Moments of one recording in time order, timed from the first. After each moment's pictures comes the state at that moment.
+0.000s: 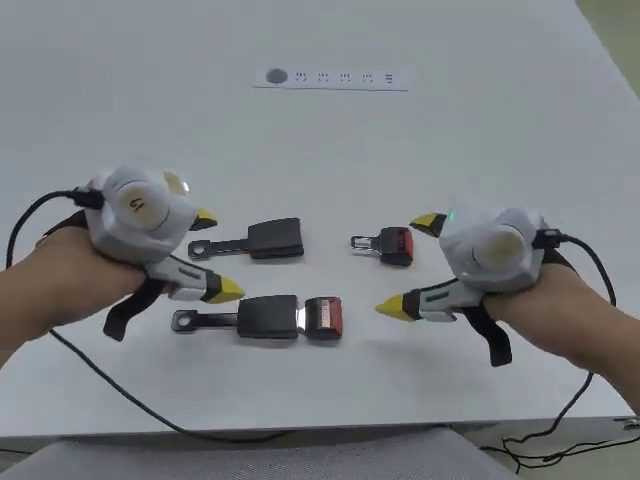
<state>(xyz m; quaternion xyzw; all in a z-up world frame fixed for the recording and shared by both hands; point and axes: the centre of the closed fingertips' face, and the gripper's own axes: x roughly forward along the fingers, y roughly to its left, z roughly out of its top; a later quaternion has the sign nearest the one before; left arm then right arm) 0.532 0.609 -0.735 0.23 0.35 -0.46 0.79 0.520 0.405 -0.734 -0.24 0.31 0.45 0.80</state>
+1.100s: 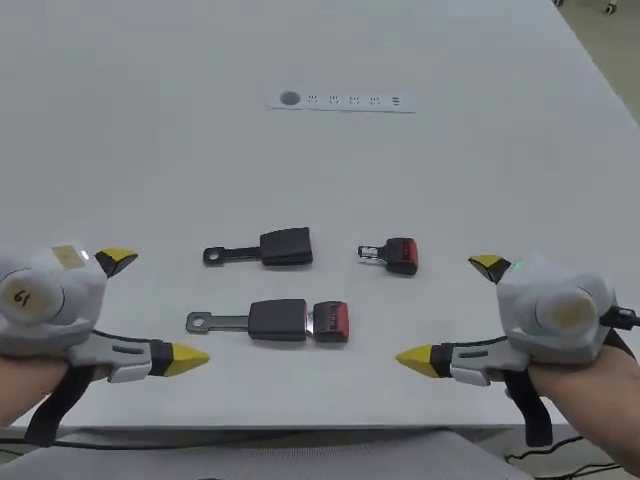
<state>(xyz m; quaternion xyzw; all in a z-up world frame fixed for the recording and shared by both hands) 0.473 0.667 -0.713 0.15 0.31 -0.38 0.86 0.475 0.382 -0.709 -0.17 0.30 0.38 0.86</state>
